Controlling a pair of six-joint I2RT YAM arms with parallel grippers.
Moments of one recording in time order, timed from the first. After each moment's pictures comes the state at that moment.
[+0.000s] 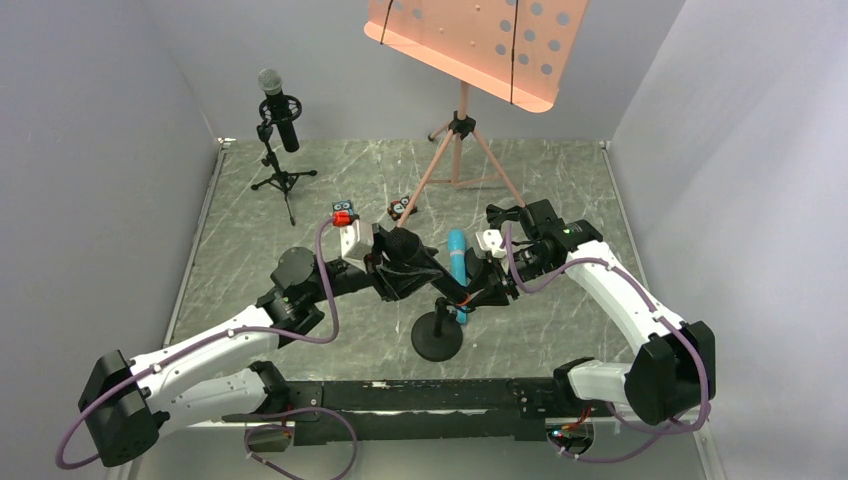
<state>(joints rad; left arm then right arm) -0.87 0.97 0.64 0.66 0.47 -0.29 0.36 1.25 0.98 -1.02 -1.17 -1.18</state>
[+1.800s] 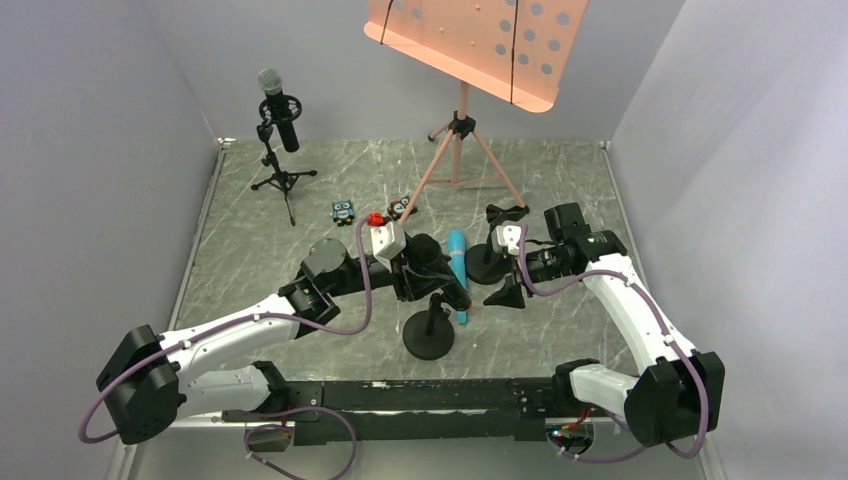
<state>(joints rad) -0.88 1.12 0.66 0.64 0.51 -0.22 0.21 1.14 0.92 -0.99 -1.11 -1.13</state>
